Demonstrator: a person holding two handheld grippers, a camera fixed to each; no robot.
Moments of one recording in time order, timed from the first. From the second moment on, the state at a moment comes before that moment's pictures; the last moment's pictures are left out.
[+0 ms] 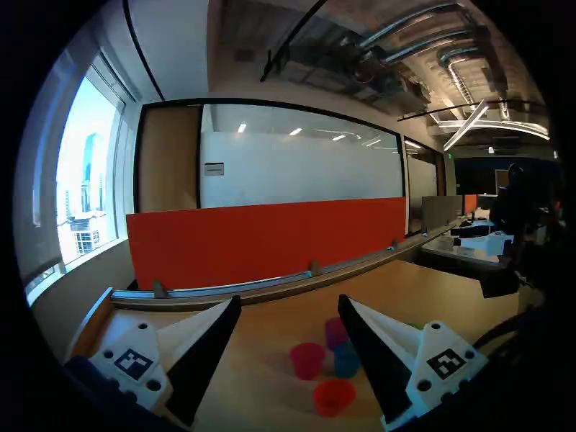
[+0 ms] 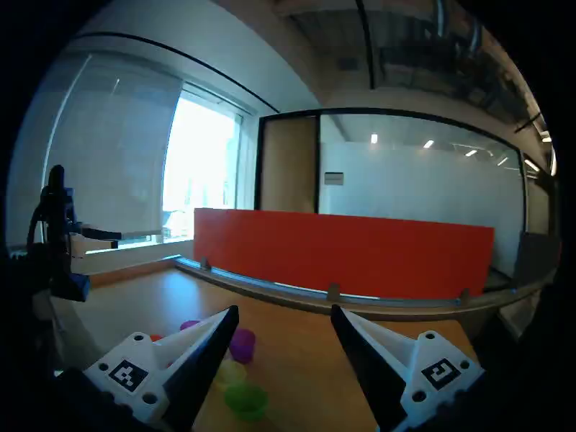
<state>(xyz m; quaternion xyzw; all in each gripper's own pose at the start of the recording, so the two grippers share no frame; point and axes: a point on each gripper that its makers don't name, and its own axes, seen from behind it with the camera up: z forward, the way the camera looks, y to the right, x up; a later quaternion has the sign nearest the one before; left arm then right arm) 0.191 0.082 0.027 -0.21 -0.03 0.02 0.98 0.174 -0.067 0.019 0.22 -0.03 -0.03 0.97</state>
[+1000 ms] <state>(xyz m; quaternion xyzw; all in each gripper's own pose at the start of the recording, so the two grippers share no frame) 0.172 0.128 0.034 -0.35 -0.07 0.03 0.93 0.161 -0.110 -0.004 0.36 -0.08 -0.05 0.93</state>
